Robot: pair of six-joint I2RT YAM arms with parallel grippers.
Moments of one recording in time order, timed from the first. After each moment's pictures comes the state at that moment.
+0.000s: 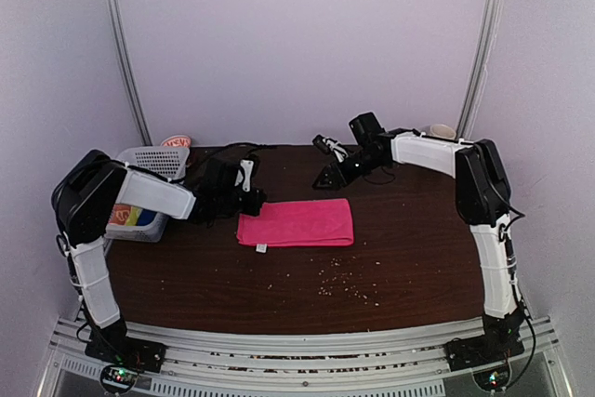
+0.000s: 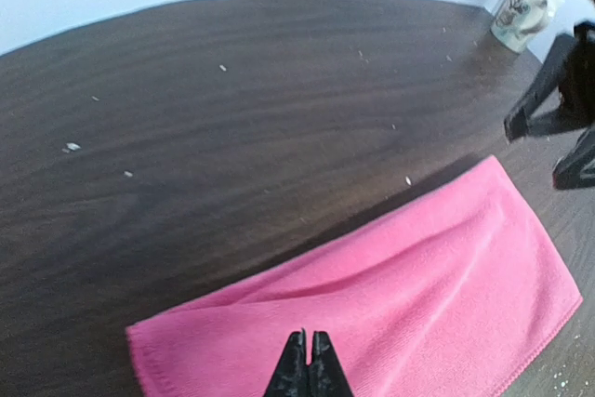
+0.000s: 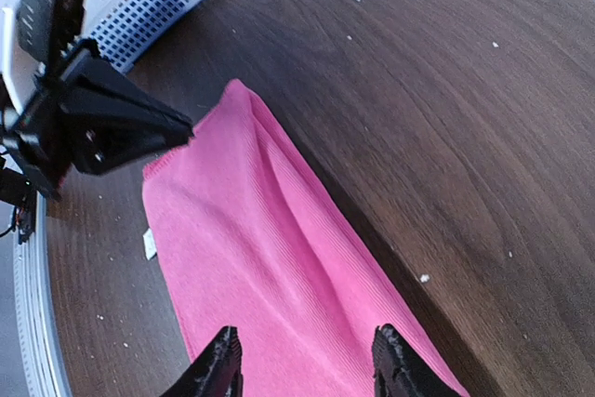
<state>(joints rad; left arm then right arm) -0.60 1.90 1.05 0.31 0.02 -0.27 0.47 2.28 1.91 -0.54 -0.66 -0.18</state>
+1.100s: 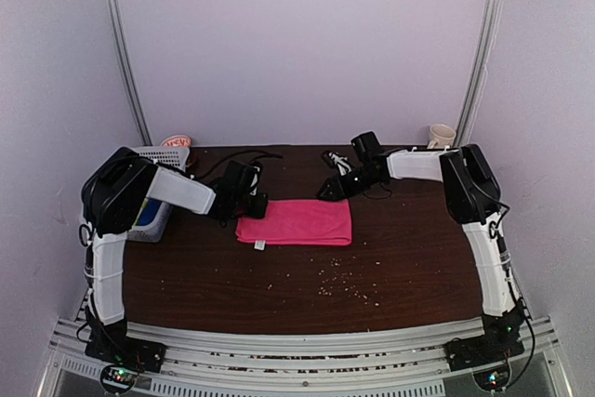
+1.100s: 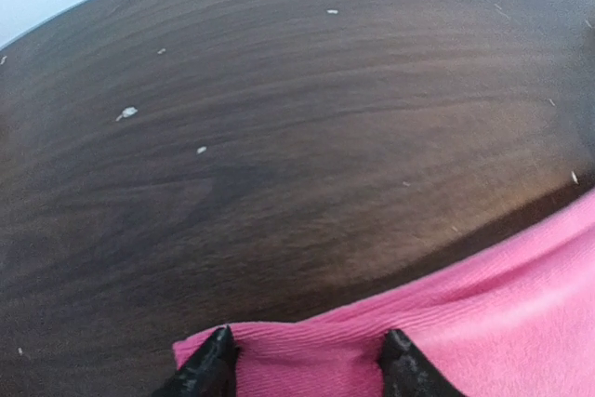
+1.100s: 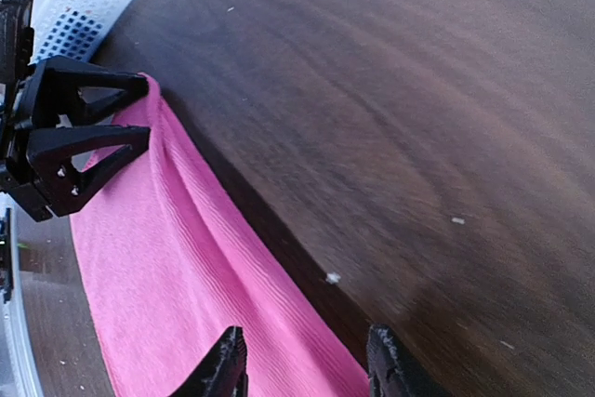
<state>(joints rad) -0.60 2.12 1.24 0.18 -0.23 -0.21 0.44 2.39 1.83 -0.30 -0.63 0.03</state>
